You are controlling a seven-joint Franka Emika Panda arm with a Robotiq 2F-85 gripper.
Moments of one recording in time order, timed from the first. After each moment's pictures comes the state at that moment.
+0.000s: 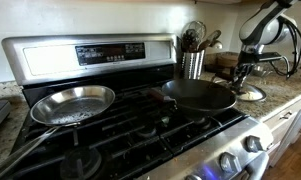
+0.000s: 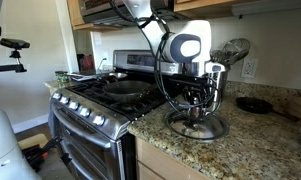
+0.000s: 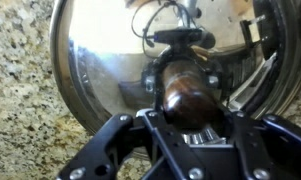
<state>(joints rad) -0.26 0.41 -0.14 -2.03 0.08 2.58 -0.24</state>
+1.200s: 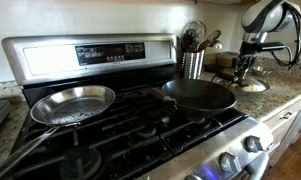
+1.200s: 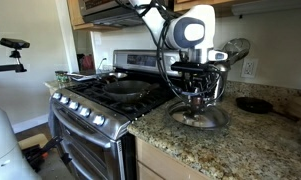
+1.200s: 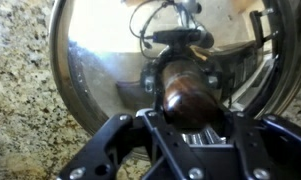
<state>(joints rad) -0.26 0.35 -0.14 -1.98 0.06 2.44 -0.23</state>
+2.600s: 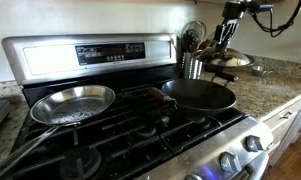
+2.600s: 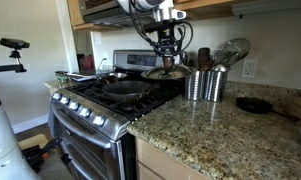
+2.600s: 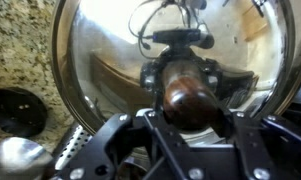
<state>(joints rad) -0.08 0.05 -0.03 -2.02 -0.05 2.28 -0.27</state>
